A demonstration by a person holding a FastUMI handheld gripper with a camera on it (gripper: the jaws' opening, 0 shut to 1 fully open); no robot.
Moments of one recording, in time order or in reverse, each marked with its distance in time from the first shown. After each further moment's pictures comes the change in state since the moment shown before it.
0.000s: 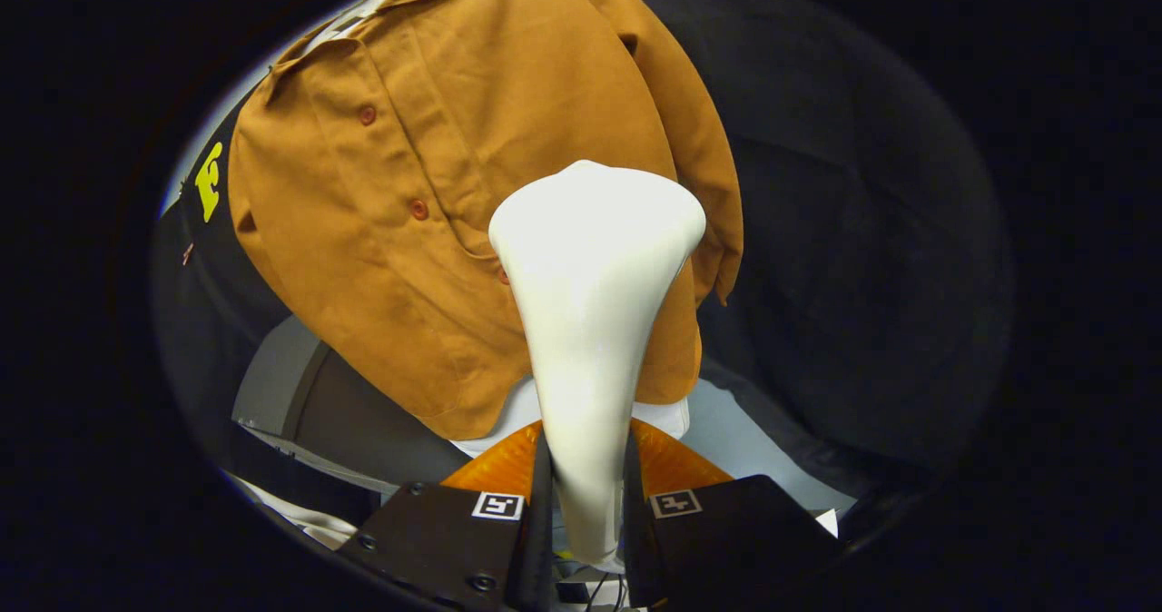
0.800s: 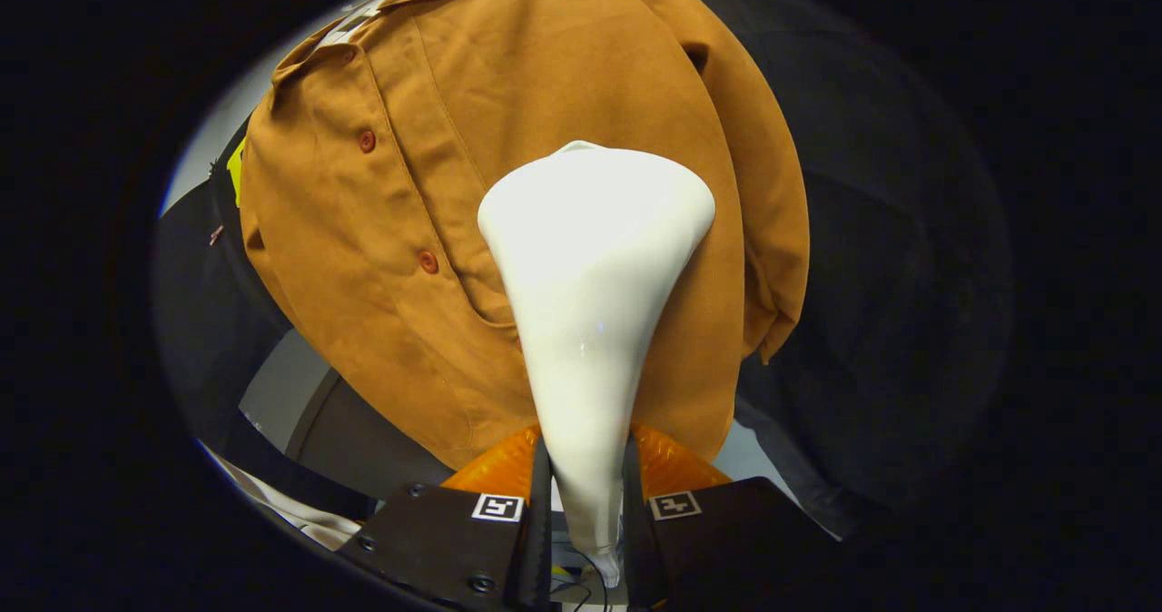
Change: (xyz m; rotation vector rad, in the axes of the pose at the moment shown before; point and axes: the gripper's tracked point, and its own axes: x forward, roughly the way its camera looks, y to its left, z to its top) arm 0.061 -0.005 0.023 -0.065 0.025 0.129
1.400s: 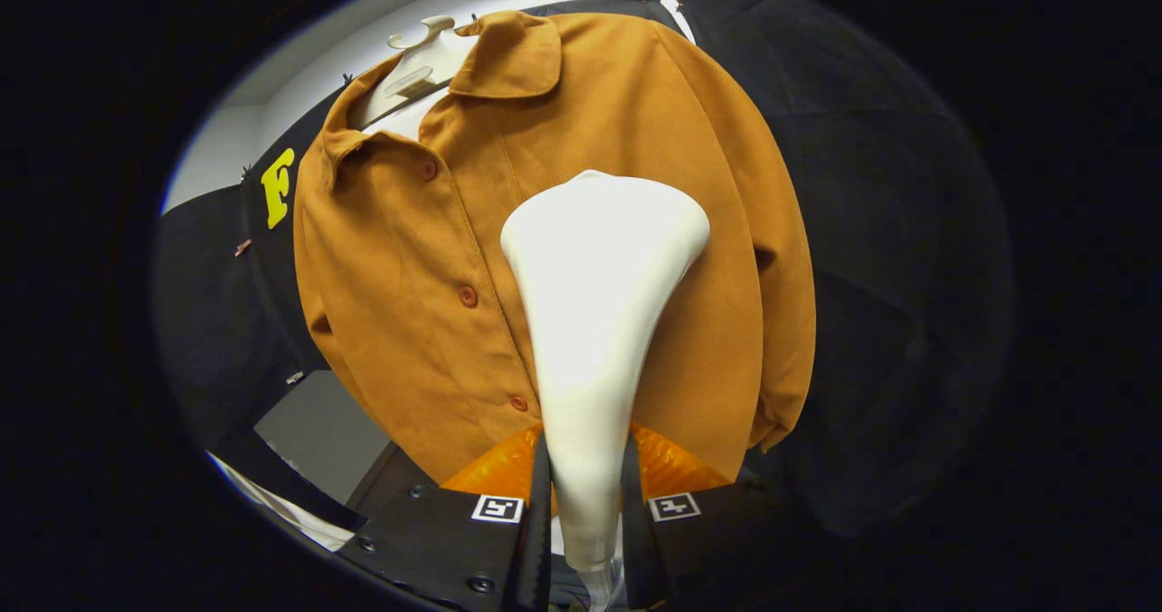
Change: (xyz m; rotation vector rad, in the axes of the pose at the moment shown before) arm -0.043 0.044 0.101 -0.072 -0.224 0.071
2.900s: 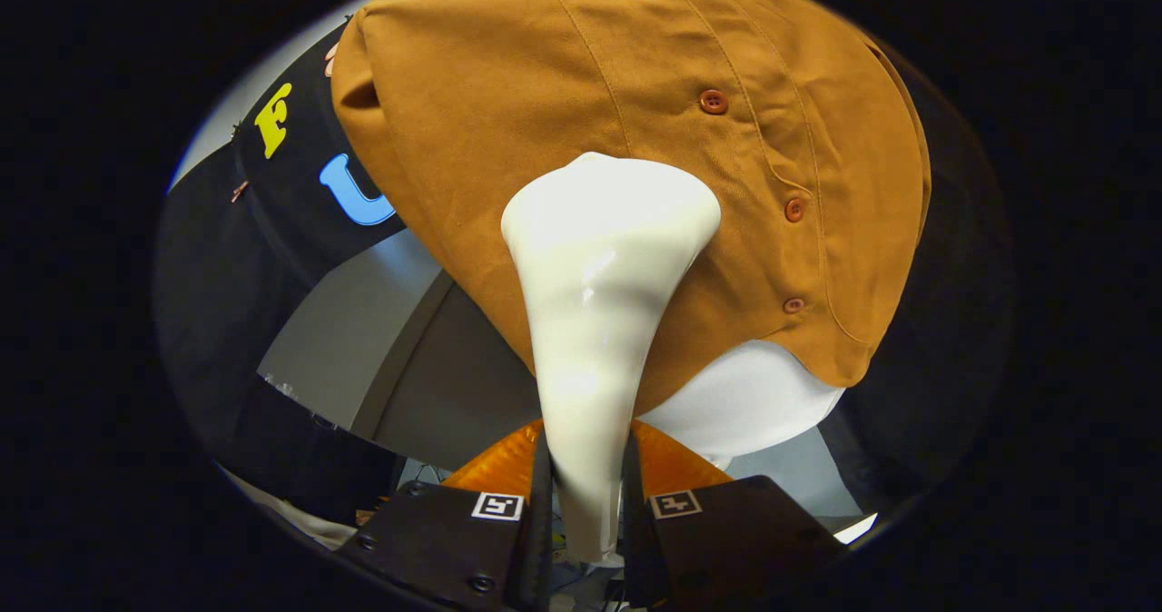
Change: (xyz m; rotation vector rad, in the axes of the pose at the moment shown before) arm 0.008 0.131 -0.186 0.028 0.340 0.021
